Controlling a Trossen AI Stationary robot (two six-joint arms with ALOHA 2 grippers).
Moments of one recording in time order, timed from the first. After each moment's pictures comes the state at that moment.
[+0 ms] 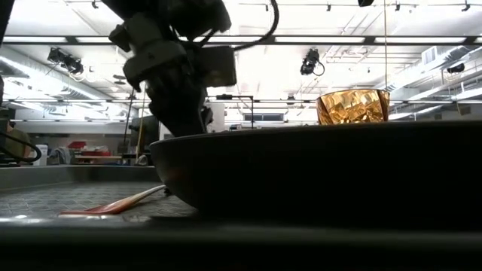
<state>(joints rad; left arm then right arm) -0.17 1.79 1.02 -0.23 0.05 -0.21 0.59 1.26 0.74 0.39 0.65 0.12</state>
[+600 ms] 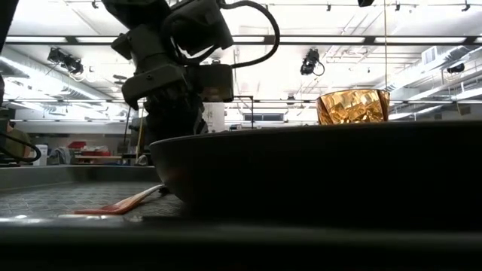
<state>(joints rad) -0.15 1.82 1.02 -0.27 0.06 -0.20 0.59 1.26 0.74 0.39 0.65 0.13</state>
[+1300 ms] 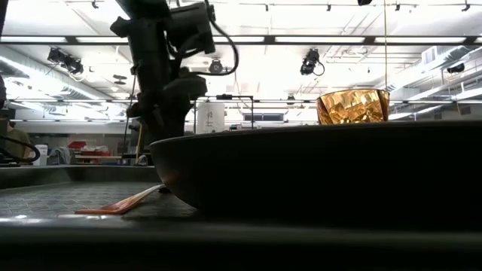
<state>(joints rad) 0.04 1.65 1.02 -0.64 -0.18 -0.73 0.59 1.26 0.74 0.39 0.65 0.08</state>
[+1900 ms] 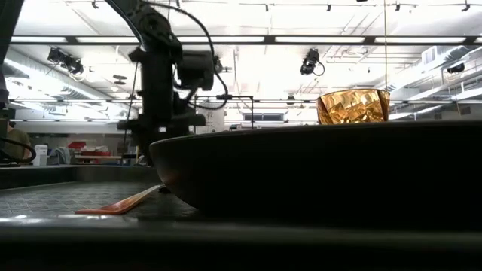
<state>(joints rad) 0.27 1.74 1.02 -0.70 -0.11 -0.80 0.59 1.26 0.74 0.40 0.62 0.05</state>
